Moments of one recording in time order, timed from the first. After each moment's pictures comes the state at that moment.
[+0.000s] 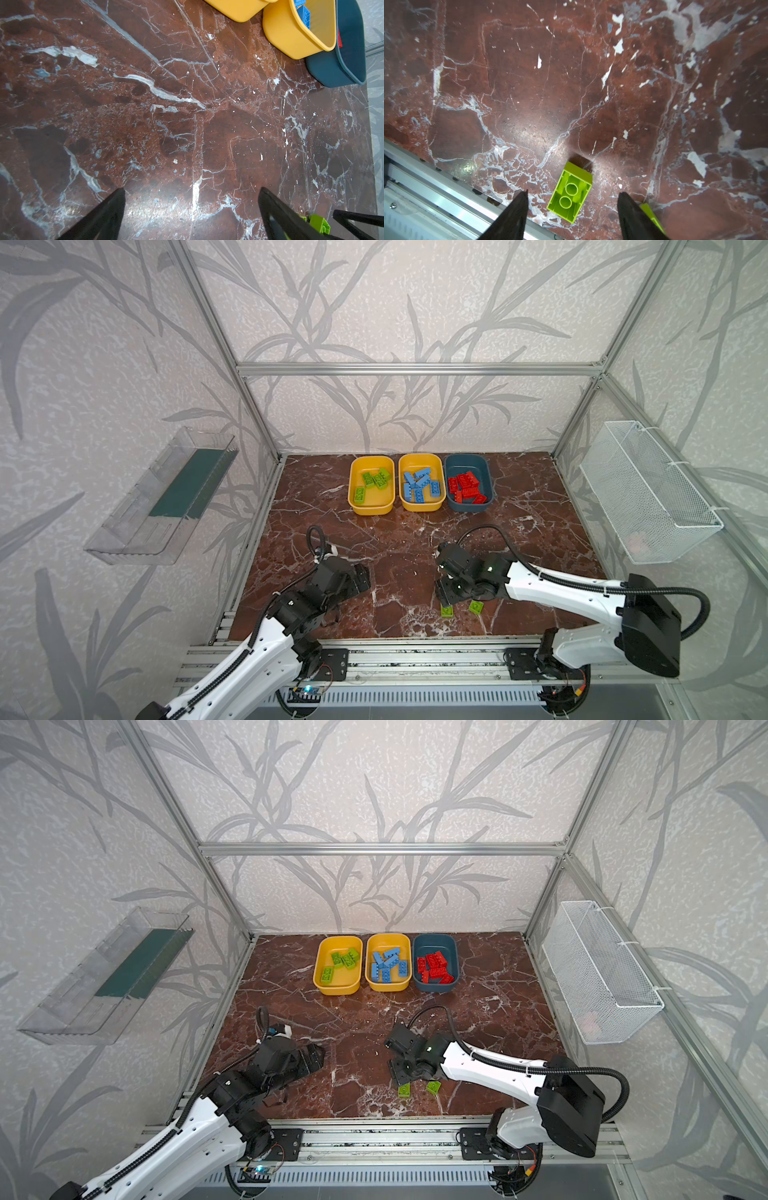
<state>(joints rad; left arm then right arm) -0.61 0.62 0.43 -0.66 -0.17 -0.92 1.01 1.39 0.85 -0.69 0.04 0.66</state>
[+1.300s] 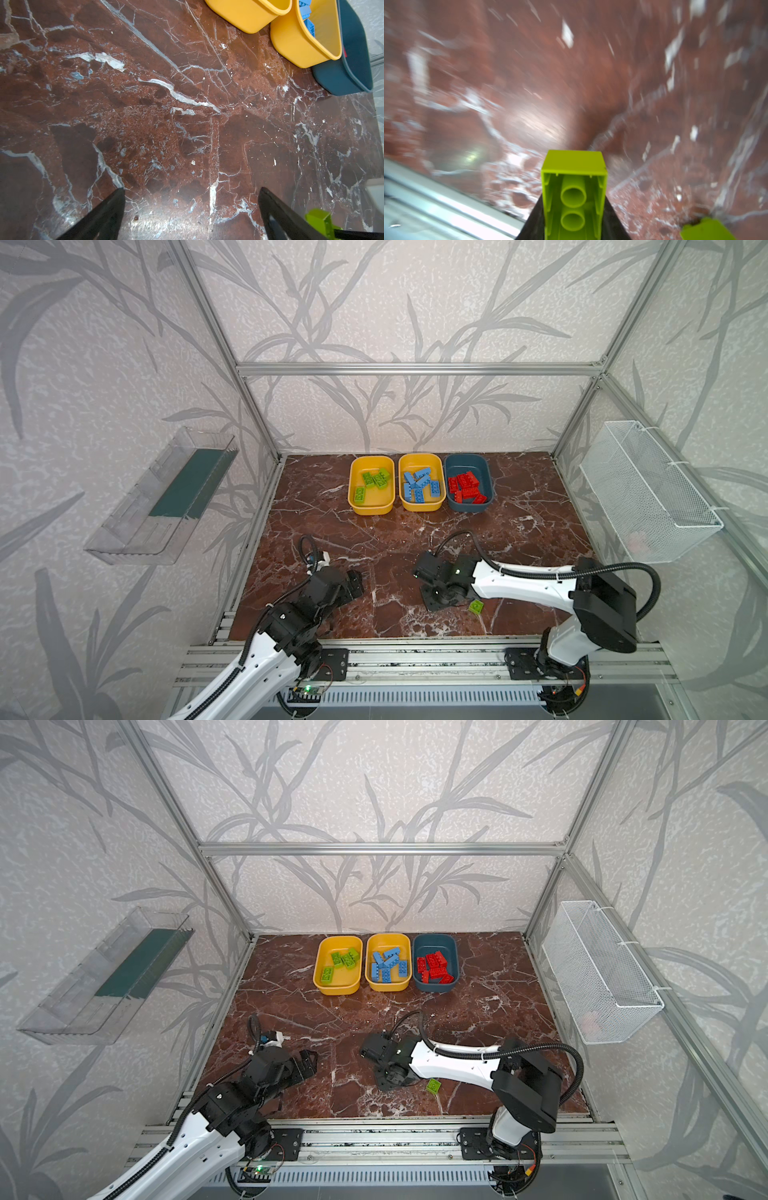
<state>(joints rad) -0.61 0.51 0.36 -0.70 -0.24 -0.91 1.08 1.64 1.08 -0.70 0.02 0.73</state>
